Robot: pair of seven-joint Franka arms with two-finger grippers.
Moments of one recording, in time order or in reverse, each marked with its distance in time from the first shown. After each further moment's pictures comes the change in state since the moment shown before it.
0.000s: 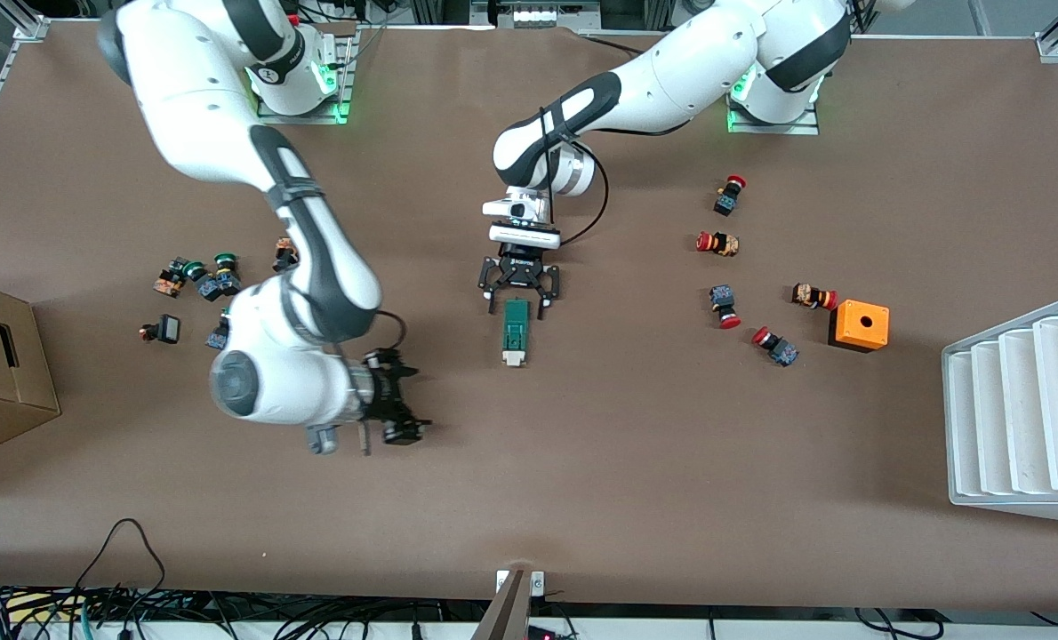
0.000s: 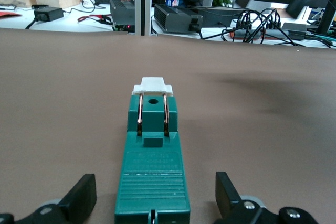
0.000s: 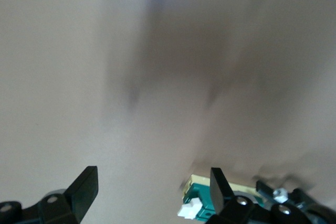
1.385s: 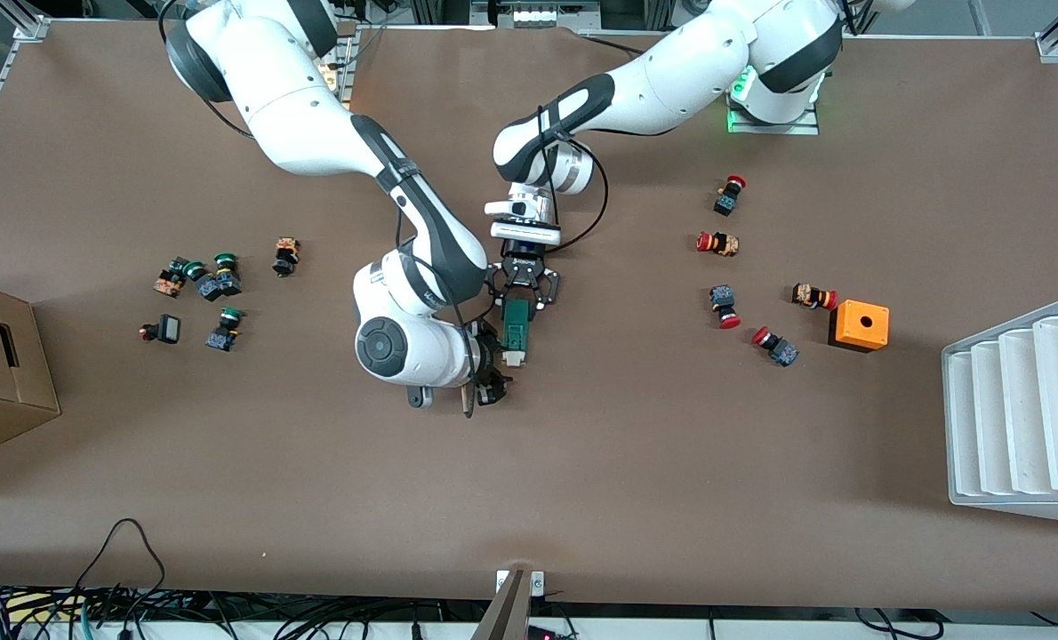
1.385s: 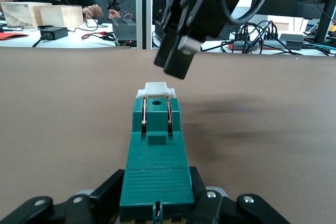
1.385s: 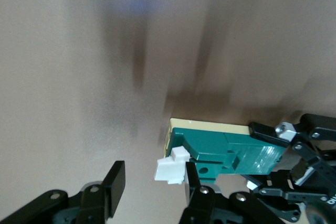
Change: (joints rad) left arm -0.018 0.023 0.002 -0.009 0.042 -0.092 -0.012; right arm 0.193 0.071 -0.050 0.021 0.049 0.069 0.272
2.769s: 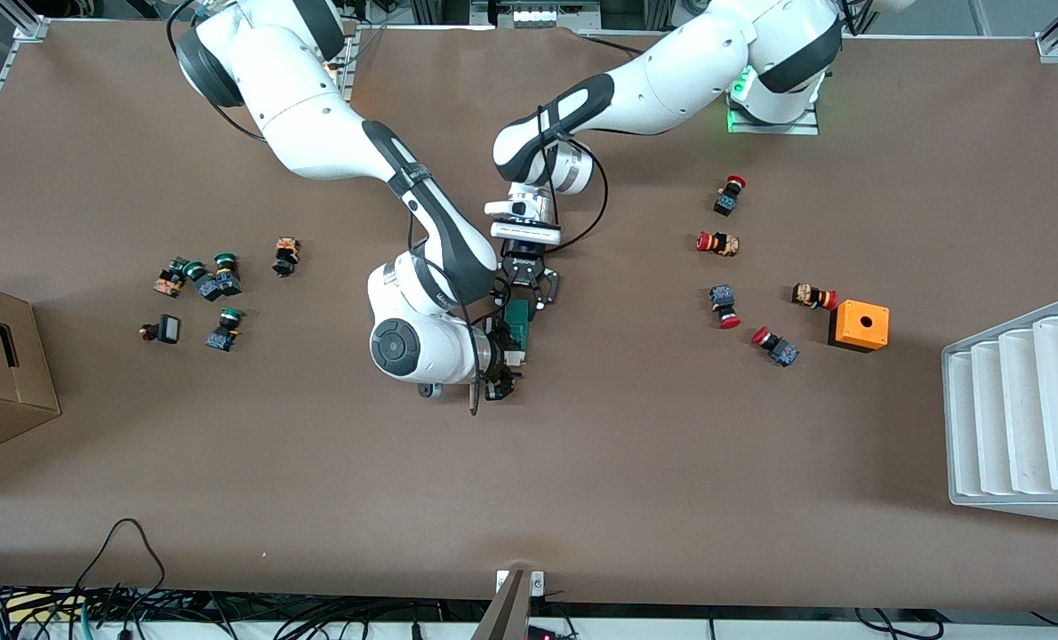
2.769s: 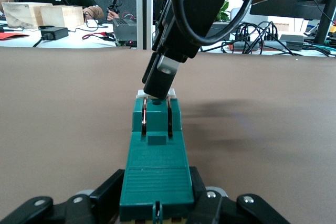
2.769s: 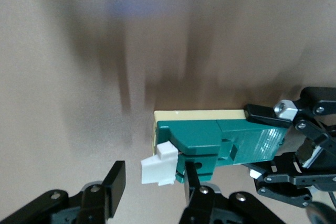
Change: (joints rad) left arm -0.001 0.001 0.000 0.000 0.000 -0.003 -0.003; right arm 0.016 0.023 0.000 0.004 0.037 0.003 0.108
